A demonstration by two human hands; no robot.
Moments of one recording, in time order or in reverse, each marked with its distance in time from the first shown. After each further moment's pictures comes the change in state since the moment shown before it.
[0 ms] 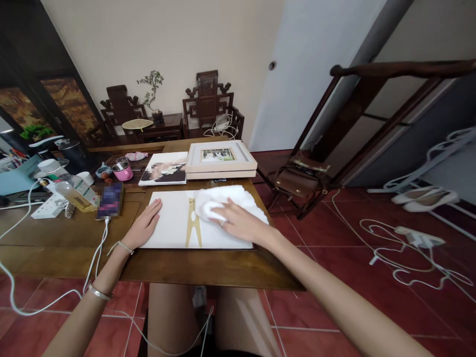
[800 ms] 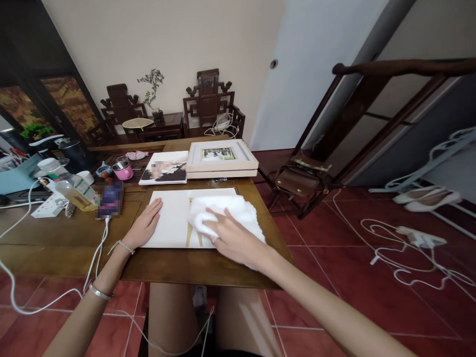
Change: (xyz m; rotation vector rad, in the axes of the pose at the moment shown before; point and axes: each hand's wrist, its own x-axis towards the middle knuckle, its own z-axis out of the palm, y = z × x) left_hand 0.000 0.001 0.000 0.030 -0.025 -0.001; right_hand -0.013 -0.039 0.009 0.035 0.015 -0.057
